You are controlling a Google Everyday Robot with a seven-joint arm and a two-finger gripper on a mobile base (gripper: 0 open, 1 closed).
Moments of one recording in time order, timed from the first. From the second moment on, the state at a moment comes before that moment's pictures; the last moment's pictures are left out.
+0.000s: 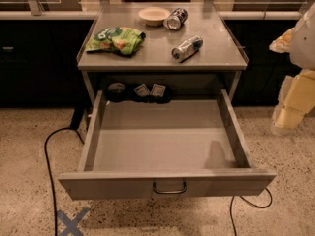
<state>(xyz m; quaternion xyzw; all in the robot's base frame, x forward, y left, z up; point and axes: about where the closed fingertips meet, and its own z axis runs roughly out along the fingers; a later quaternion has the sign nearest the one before) 0.438 -0.217 0.976 -0.60 0.78 -0.03 0.16</state>
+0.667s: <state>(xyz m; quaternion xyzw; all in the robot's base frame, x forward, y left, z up) 0.462 -0.205 0.974 -0.63 0.76 -0.05 0.16</state>
